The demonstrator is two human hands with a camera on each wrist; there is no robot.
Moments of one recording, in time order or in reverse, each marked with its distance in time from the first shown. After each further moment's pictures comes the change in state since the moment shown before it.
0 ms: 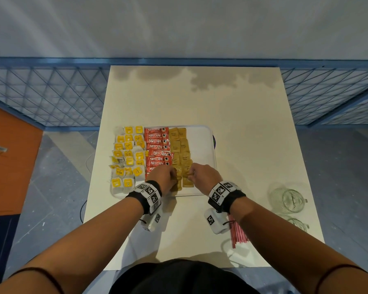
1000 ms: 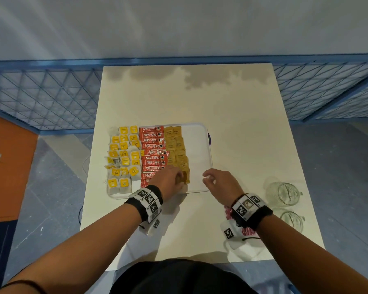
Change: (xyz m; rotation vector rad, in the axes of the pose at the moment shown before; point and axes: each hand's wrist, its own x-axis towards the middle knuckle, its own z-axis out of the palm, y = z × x) left_hand -0.024 0.023 0.007 -0.013 0.033 0.211; right_hand -0.061 0.046 -0.018 0.212 0.130 0.023
